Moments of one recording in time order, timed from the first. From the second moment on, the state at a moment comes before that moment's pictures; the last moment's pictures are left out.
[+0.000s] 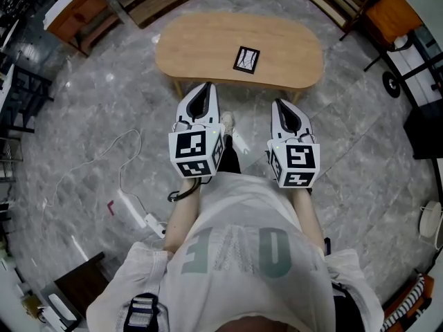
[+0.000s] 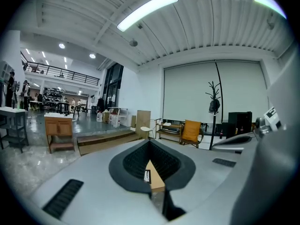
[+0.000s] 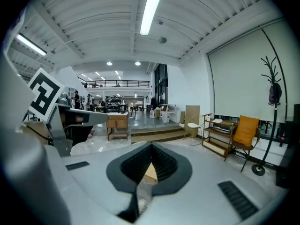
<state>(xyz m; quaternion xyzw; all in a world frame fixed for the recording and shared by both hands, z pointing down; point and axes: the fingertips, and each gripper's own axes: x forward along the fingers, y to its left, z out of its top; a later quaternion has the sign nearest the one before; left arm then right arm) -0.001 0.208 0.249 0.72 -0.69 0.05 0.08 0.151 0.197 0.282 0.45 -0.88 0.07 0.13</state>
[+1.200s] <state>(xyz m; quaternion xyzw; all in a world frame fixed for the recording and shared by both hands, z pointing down) -0.145 -0.107 0.249 0.77 -0.62 0.07 0.12 -0.020 -0.107 0.274 0.48 -0.86 0.08 0.17</state>
